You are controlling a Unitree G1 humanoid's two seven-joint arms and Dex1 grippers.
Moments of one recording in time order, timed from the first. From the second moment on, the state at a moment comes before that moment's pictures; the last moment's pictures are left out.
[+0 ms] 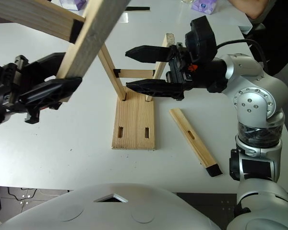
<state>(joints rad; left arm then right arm) -0.13 0.79 0.31 -0.69 -1.35 0.58 -0.75 -0.54 -0.63 -0.05 -0.37 1.05 0.73 1.09</state>
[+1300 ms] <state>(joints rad) -0.17 0.74 0.15 -0.69 -1.08 0.59 -0.82 -0.61 -0.56 0.05 -0.35 0.95 0.71 1.15</state>
